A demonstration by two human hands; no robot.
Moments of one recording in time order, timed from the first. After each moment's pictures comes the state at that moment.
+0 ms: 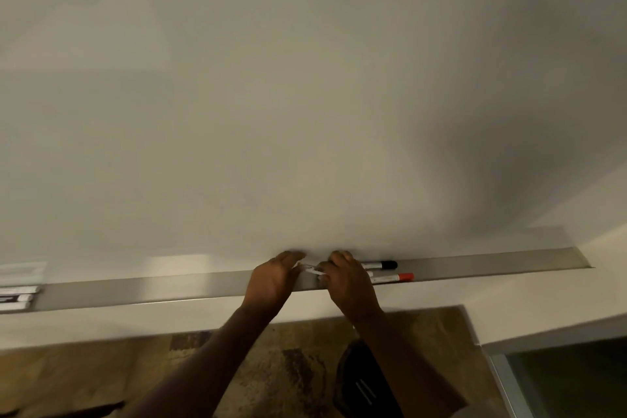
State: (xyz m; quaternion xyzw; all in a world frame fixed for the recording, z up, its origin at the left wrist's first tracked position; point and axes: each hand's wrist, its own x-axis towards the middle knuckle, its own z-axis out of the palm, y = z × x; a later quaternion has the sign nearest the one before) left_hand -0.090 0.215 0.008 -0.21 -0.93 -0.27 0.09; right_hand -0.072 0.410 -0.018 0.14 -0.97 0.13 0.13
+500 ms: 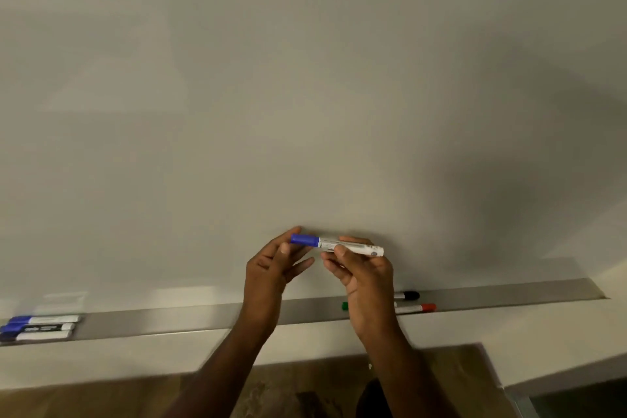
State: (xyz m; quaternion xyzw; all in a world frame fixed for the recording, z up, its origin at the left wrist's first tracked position) left_hand -0.068 0.163 0.169 -0.03 -0.57 -0.82 -0.02; right_hand -0.042 0.307 0.194 -0.12 -0.47 0.87 0.11
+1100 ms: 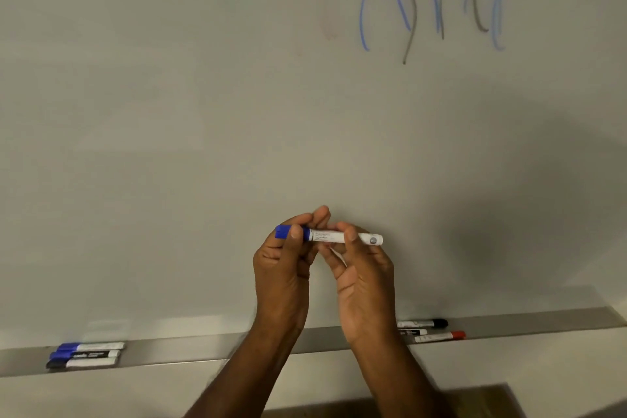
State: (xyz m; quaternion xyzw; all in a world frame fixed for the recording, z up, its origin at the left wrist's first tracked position) left_hand -0.042 0.107 0.286 -0.06 -0.38 -0.92 0.06; right_hand -0.023 0.193 0.292 -0.04 -0.39 0.91 0.15
